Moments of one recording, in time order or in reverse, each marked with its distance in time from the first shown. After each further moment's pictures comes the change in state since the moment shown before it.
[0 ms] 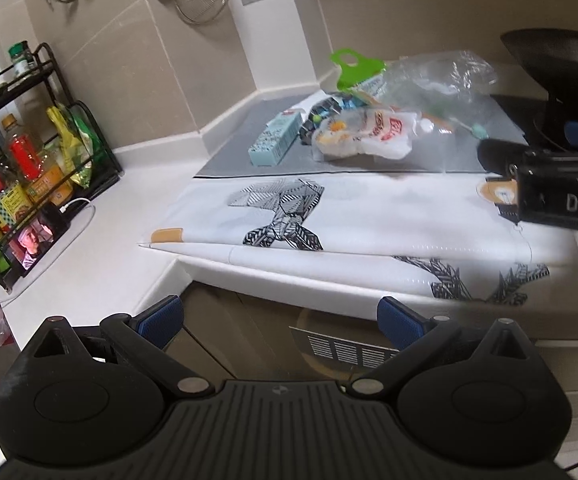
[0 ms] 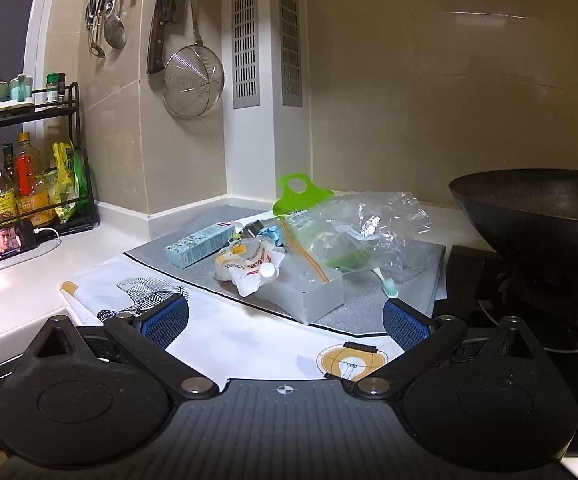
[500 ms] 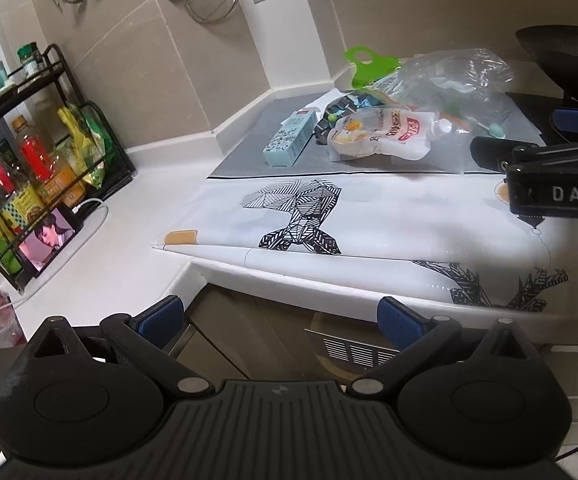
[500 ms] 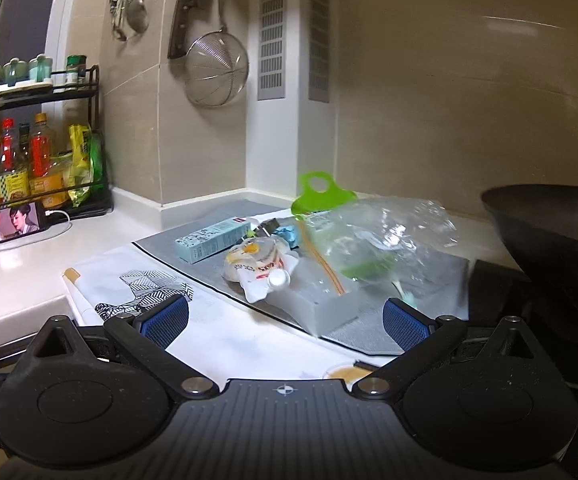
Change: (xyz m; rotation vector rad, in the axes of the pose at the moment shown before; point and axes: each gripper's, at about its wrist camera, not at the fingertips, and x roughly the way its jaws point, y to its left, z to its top) left arm 0.007 0.005 0.006 0.022 0.004 0.080; right arm 0.028 -0.001 0.009 -0.073 0.018 0.064
